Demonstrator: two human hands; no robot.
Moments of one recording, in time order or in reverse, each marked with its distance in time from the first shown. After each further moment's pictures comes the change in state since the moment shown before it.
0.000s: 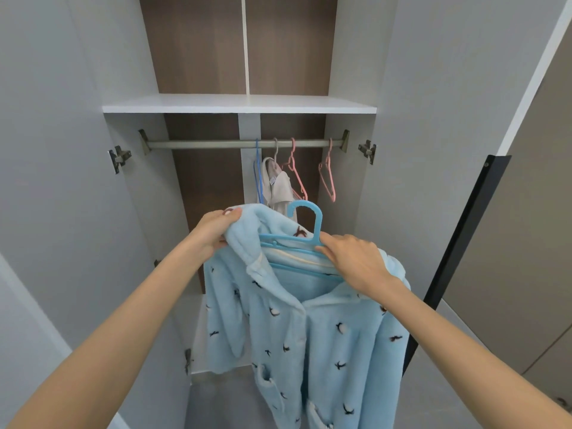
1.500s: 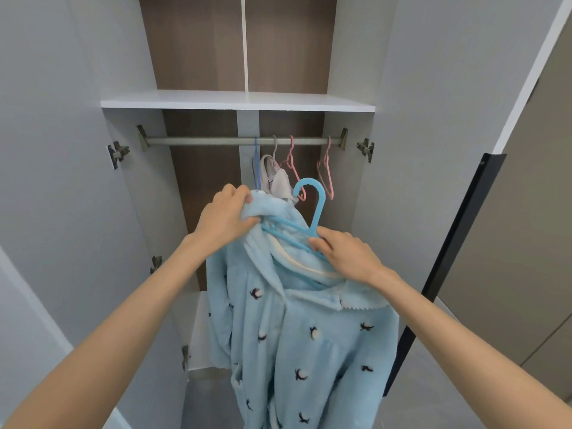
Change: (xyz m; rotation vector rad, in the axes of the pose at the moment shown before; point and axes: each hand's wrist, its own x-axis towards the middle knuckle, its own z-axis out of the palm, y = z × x) left_hand -0.008 0.009 0.005 1.203 0.059 0.701; right_hand 0.006 -0.006 -0.008 0.490 -0.137 0.129
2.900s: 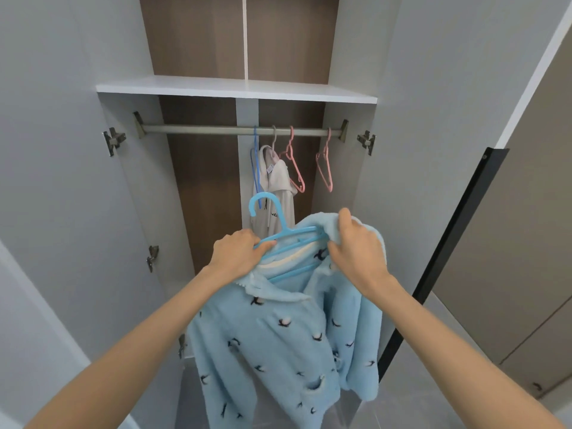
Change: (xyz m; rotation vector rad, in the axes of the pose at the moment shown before) left_hand -0.036 0.002 0.069 0.041 -0.145 -0.128; right_hand -0.017 0.001 0.009 -0.234 0.362 0.107
